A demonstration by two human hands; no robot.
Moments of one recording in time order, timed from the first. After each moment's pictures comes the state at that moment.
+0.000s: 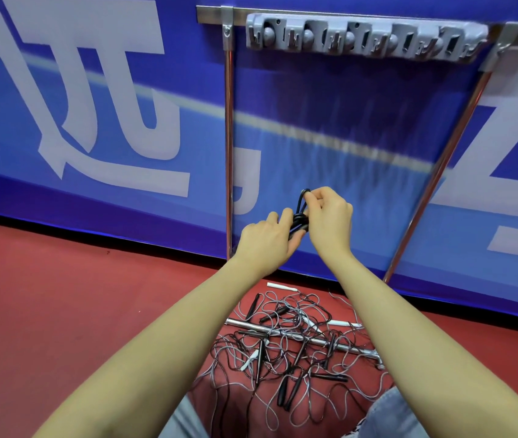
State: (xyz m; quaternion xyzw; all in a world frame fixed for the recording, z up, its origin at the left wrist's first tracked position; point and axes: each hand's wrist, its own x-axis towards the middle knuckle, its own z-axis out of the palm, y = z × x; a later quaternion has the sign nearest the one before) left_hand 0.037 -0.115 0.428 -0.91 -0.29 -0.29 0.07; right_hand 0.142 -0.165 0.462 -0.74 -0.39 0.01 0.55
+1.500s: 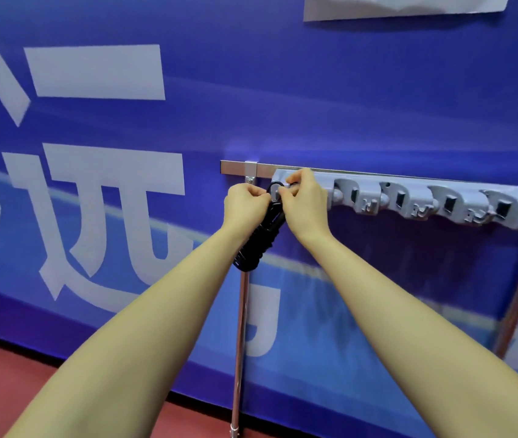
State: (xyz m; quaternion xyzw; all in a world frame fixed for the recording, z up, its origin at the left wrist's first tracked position) left_hand 0.089 0.128 0.663 -0.68 -0.38 -0.51 -0.37; right_hand 0.179 0.078 0.666 -0.65 -0.50 -0.06 0.57
